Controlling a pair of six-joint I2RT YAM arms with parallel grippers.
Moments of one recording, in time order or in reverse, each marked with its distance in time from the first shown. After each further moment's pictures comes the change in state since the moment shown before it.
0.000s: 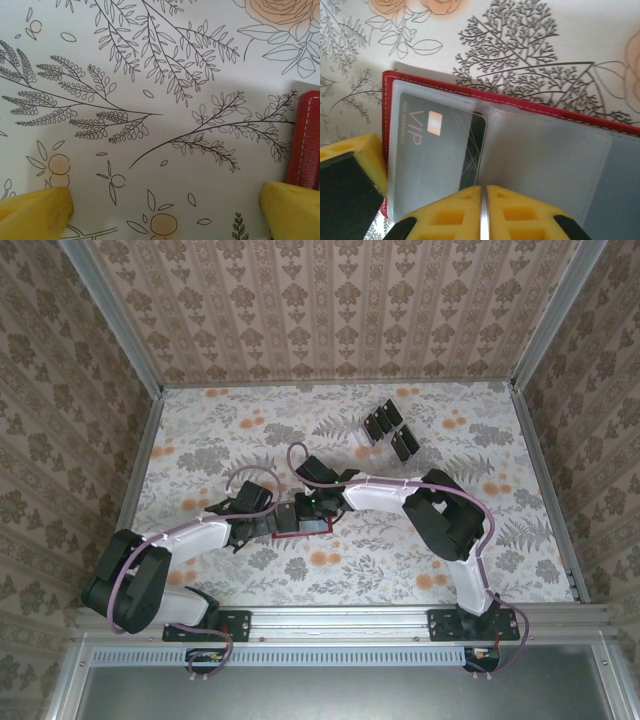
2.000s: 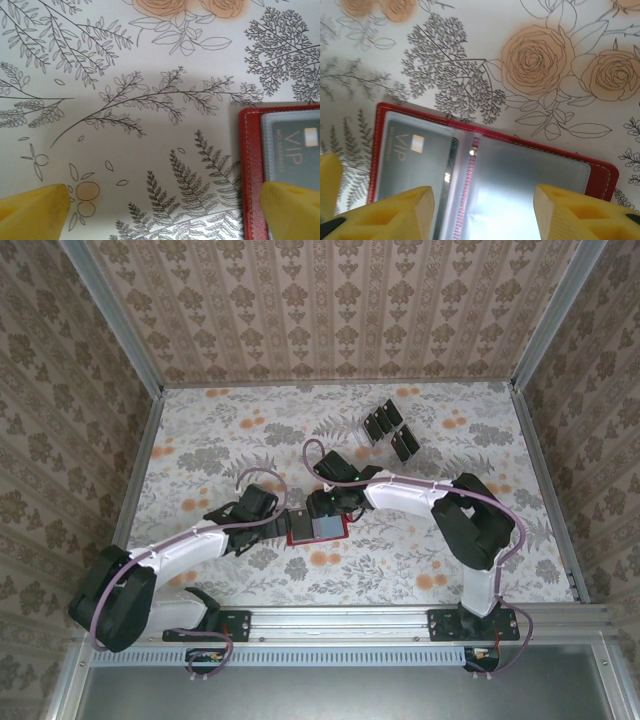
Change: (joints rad) left arm -0.103 -0.115 -0.008 0.005 0.085 0.006; right arm -0.062 -0.167 -0.133 -0.070 0.098 -0.155
